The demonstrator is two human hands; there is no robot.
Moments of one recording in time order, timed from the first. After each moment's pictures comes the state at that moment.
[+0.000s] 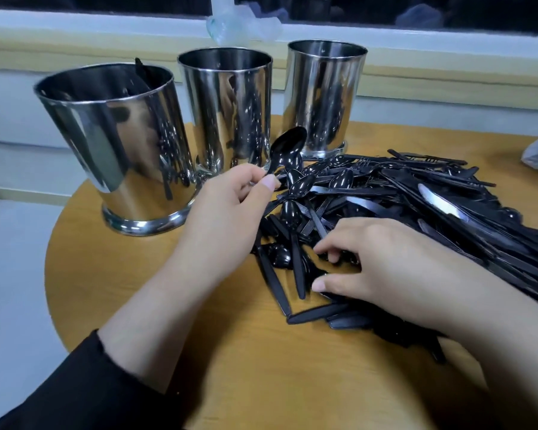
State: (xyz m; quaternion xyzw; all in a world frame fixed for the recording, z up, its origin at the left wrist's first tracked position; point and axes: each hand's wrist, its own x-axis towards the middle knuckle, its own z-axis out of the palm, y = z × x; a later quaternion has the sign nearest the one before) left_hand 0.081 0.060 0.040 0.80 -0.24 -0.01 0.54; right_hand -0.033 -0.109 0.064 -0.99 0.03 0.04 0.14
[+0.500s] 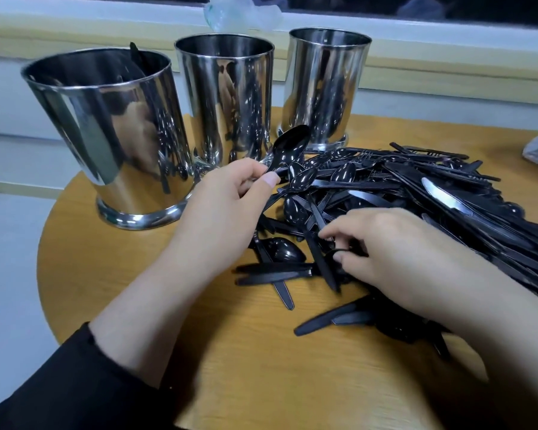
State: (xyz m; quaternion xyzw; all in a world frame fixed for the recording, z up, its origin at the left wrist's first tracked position) left_hand 0.088 0.065 0.037 0.82 -0.26 0.00 0.51; right_hand -0.028 -0.112 0.058 -0.99 0.04 0.00 0.13
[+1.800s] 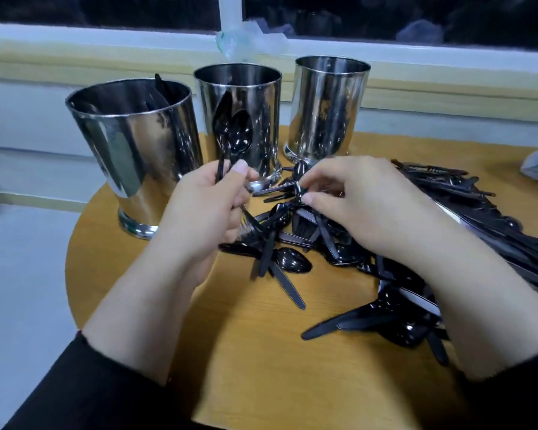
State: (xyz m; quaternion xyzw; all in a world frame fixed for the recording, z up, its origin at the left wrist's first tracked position) left_hand 0.094 0.082 0.051 0.69 -0.14 -0.12 0.70; right_hand 0.012 -0.103 0.087 -0.96 0.05 -0.13 0.23
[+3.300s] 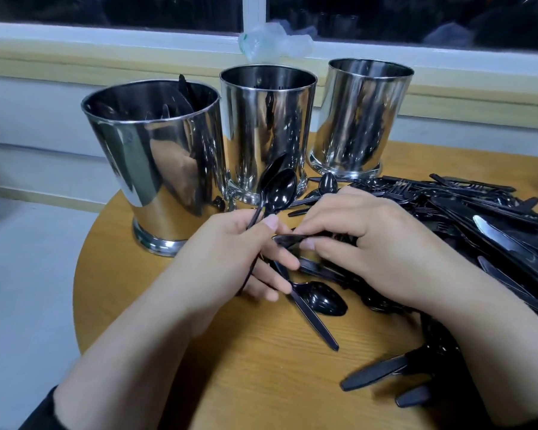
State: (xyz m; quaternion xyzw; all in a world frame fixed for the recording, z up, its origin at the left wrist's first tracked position) left_hand 0.098 0.102 0.042 0.69 -0.15 -0.27 0.66; right_hand 0.041 -0.098 0.052 -0.94 -0.17 -0.14 0.25
